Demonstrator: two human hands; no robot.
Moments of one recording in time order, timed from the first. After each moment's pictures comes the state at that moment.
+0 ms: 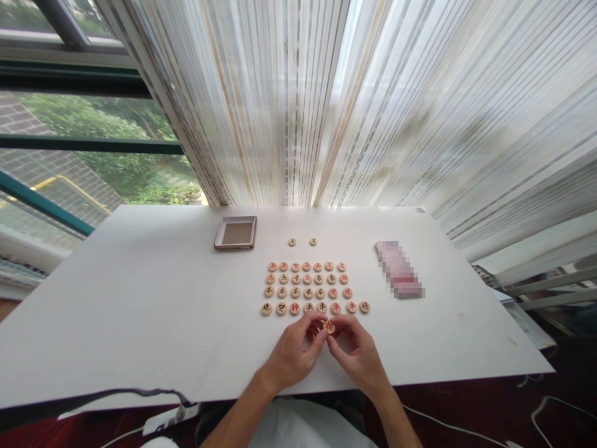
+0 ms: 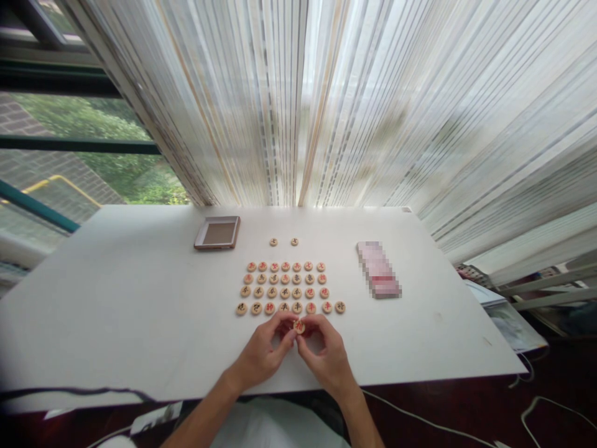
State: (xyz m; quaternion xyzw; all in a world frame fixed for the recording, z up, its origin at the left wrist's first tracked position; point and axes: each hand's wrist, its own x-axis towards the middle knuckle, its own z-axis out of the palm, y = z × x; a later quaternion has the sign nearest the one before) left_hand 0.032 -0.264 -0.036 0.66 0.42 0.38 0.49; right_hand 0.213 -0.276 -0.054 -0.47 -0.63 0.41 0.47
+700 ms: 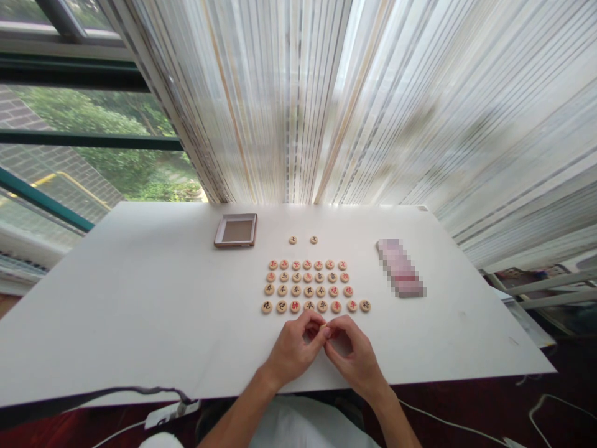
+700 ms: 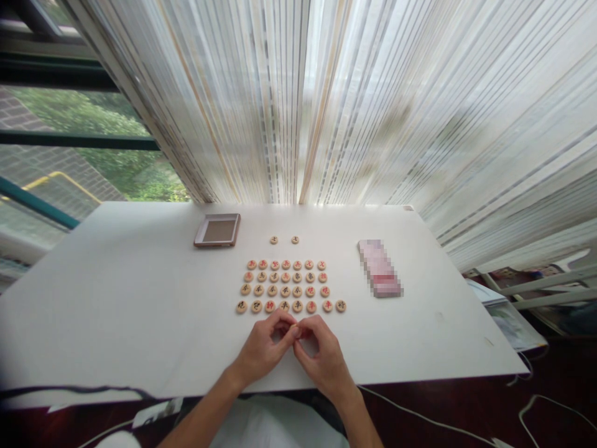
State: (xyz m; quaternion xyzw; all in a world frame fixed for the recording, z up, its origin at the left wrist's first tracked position) left_hand 0.036 -0.262 -0.039 0.62 0.44 0.39 0.52; right_hand 0.208 -0.279 -0.050 -0.47 -0.68 0.36 0.43
